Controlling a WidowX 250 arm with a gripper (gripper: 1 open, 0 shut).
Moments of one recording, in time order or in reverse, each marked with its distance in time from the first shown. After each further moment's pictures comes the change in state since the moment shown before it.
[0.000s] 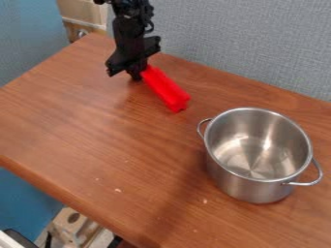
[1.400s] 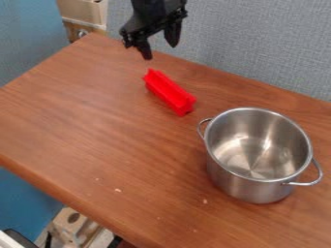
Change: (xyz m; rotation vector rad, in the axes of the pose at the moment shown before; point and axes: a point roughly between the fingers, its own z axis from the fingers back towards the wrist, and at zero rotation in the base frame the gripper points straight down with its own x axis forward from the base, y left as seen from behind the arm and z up) arm -0.040 -0.022 0.082 -0.122 0.030 -0.095
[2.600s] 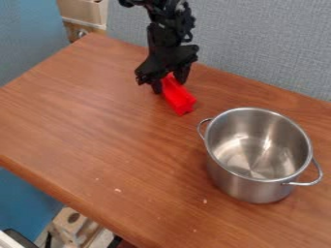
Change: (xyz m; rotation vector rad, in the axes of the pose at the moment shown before) arm -0.022 0.005 -0.052 0.051 -0.074 -0.064
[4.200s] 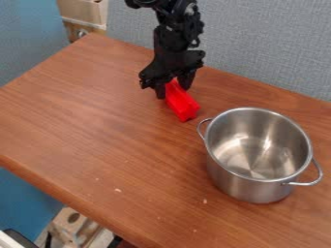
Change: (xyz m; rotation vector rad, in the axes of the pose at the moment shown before) arm -0.015 0.001 0.007 0.034 0.012 -0.034
